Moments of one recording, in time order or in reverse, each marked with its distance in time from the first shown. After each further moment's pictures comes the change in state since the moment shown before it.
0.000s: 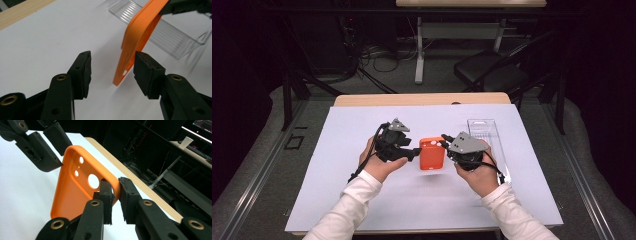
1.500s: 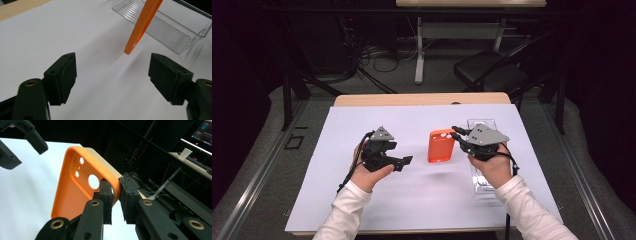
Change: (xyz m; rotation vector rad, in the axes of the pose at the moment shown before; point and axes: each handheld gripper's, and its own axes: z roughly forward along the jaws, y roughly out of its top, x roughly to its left) left arm 0.016 -0.037 -0.010 -0.071 -0.039 -0.054; right arm -0.041 -0.007 -0.015 -0.098 0.042 -0.013
